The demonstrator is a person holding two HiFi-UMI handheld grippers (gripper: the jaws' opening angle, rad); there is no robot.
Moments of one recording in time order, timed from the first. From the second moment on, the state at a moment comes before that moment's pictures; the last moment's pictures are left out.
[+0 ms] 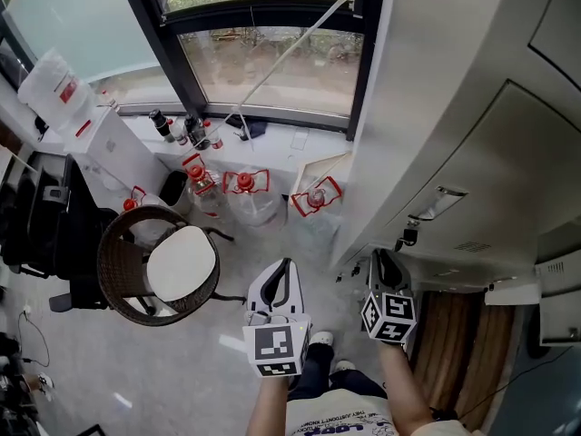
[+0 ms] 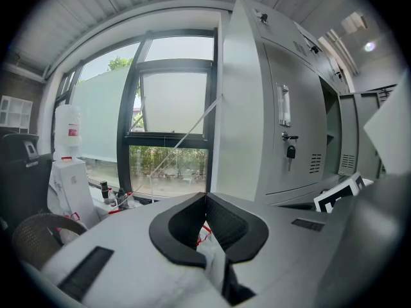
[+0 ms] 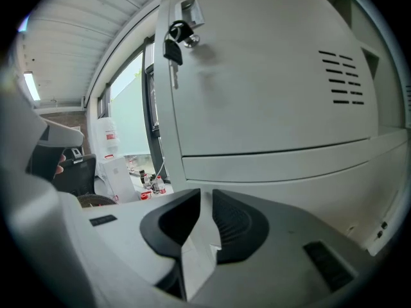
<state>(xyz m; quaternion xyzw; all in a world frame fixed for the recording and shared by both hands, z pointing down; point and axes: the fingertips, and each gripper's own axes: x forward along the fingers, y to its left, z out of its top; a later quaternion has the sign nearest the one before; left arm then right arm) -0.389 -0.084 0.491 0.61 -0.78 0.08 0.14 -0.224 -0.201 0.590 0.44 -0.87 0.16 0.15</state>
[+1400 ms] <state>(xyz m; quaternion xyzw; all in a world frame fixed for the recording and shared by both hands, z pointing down) -0.069 -0.146 0.406 0.86 -0.51 0.03 0.05 0.148 -0.113 0.421 0.74 -0.67 0.06 -0.01</state>
